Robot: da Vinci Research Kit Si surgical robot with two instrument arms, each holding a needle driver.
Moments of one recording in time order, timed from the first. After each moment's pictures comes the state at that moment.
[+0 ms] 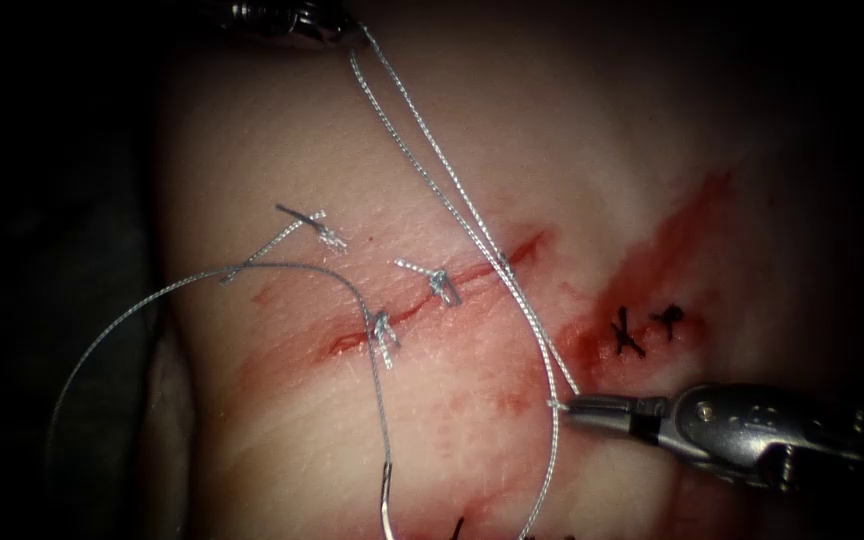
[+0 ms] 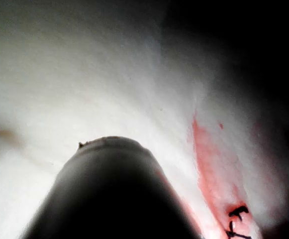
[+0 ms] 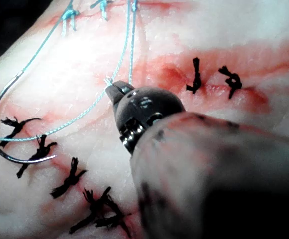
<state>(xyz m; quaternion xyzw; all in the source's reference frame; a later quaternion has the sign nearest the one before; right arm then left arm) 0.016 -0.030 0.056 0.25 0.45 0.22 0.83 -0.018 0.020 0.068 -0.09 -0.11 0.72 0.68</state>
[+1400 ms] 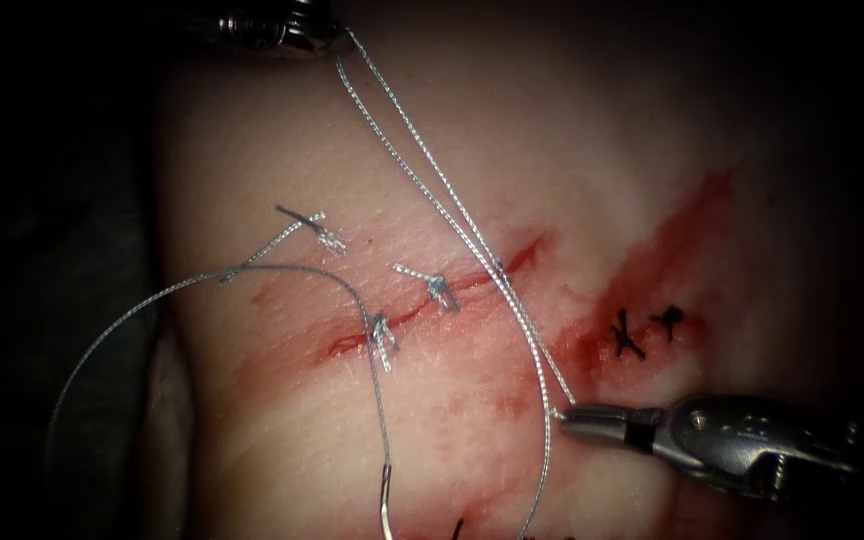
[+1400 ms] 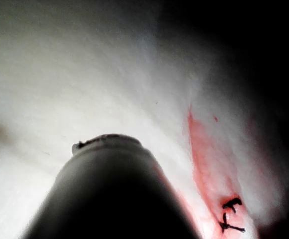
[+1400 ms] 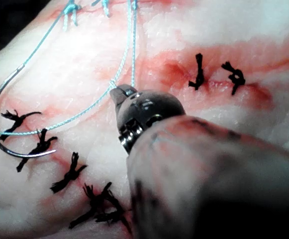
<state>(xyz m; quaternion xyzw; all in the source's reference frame) 0.015 -0.033 0.057 0.28 0.41 0.22 0.84 -0.017 0.020 0.068 -0.09 -0.12 0.73 0.67</state>
